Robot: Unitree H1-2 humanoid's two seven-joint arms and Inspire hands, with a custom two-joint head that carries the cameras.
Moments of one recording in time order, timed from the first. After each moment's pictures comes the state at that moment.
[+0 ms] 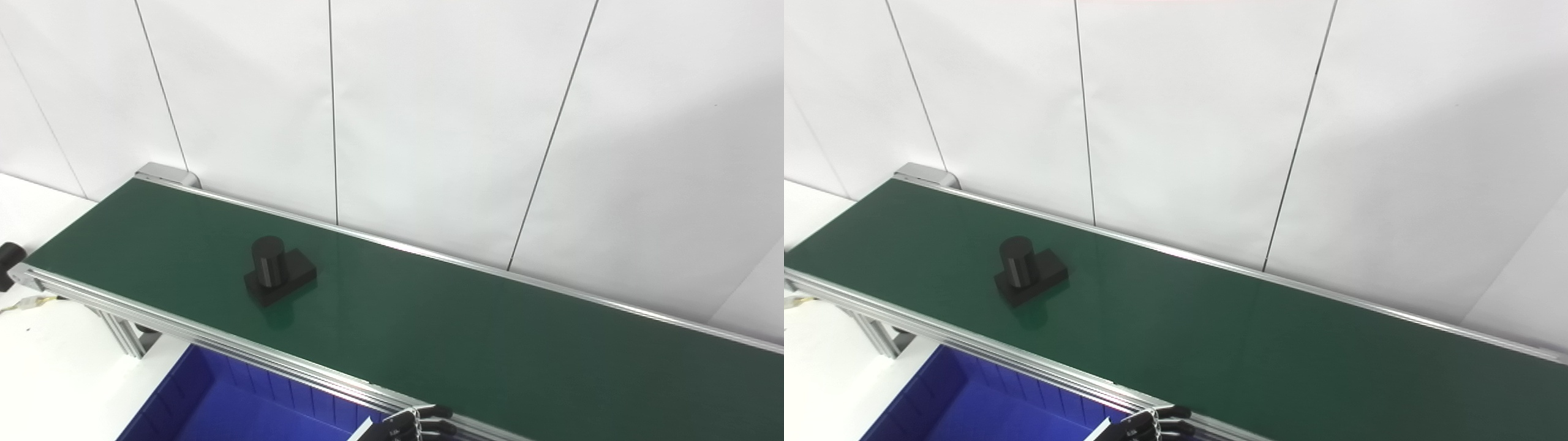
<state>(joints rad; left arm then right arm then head) 0.19 -0.01 -0.09 0.30 -0.16 -0.43 -0.39 0.20 -0.13 0.21 0.16 -0.10 -0.41 0.12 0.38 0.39</state>
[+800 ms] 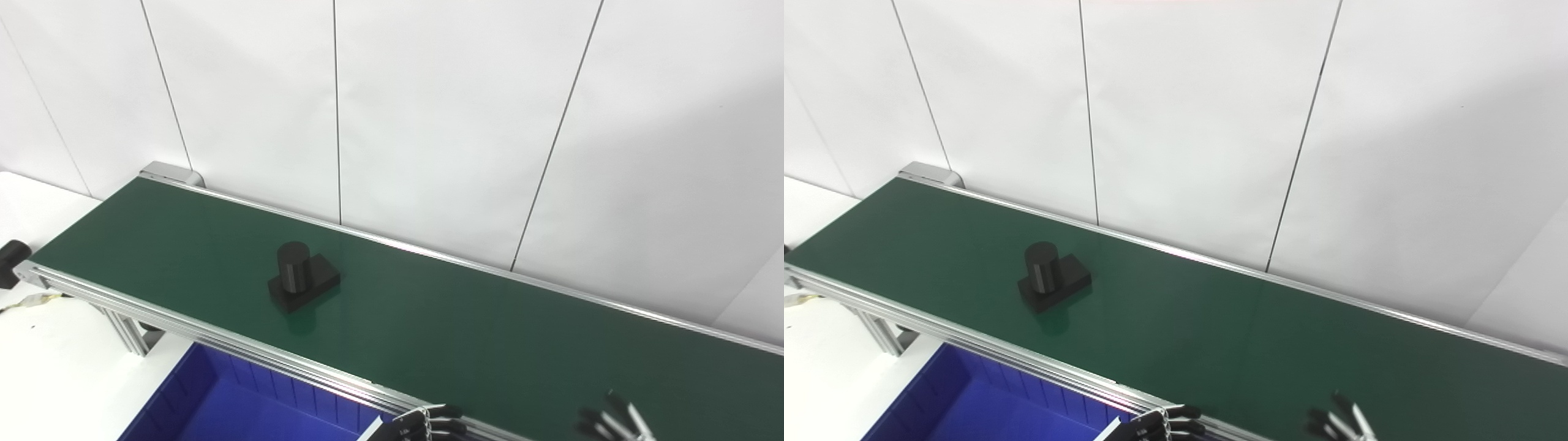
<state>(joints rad) 0.18 -0.04 -0.10 0.31 -0.14 -0.43 -0.37 0.20 -0.13 0.18 -0.27 -0.07 -0.34 0.13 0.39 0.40</state>
